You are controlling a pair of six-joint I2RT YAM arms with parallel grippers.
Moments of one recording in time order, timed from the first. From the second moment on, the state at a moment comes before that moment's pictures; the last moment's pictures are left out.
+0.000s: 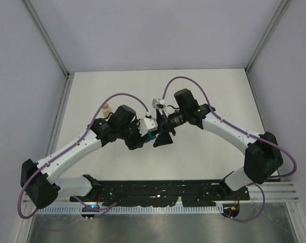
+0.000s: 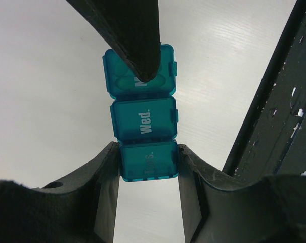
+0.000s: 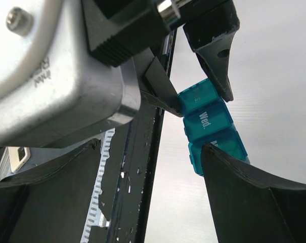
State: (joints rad) left arm -0.75 1.21 1.05 -0.75 0.29 0.39; right arm 0.63 1.51 1.14 -0.38 -1.18 -0.21
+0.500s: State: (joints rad) left arm -0.74 1.20 1.04 -0.74 0.29 0.39; right arm 0.52 1.48 1.14 -0.36 -1.11 -0.17
